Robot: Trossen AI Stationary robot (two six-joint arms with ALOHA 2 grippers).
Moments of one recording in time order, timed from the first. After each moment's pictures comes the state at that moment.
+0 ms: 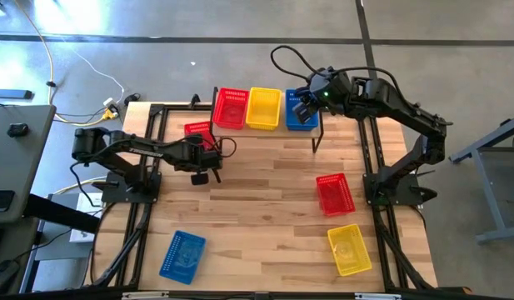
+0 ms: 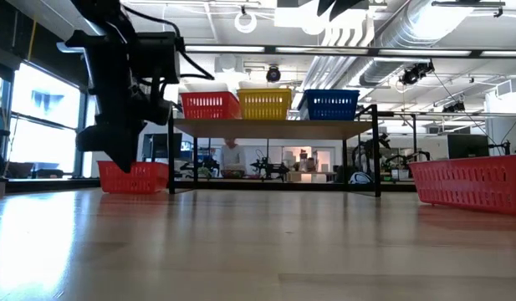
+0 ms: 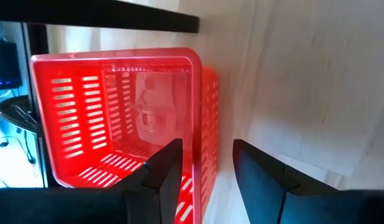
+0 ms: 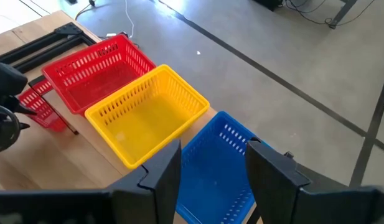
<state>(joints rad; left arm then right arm) 0.26 1.44 0.74 -0.76 -0.52 0.04 -0.25 1.52 1.94 -1.19 0.54 0.34</state>
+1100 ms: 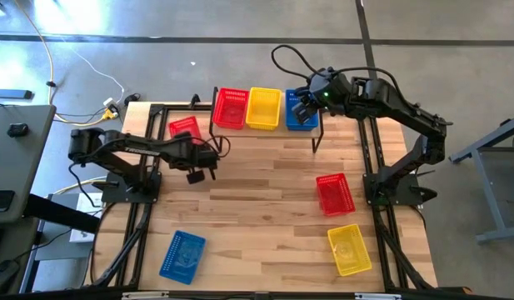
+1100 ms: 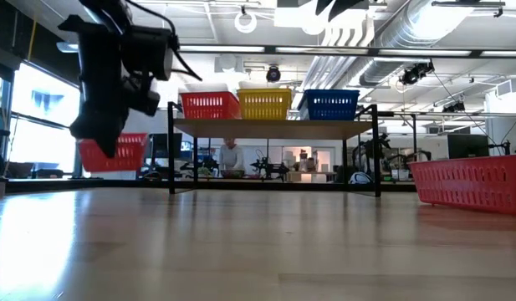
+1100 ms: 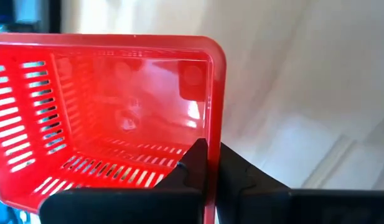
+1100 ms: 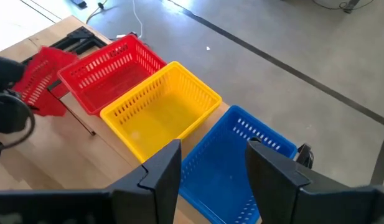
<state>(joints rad) 0.26 1.40 0.78 -0.99 -0.54 -0.22 -0.25 1.52 1.94 -1.19 0.50 0.40</state>
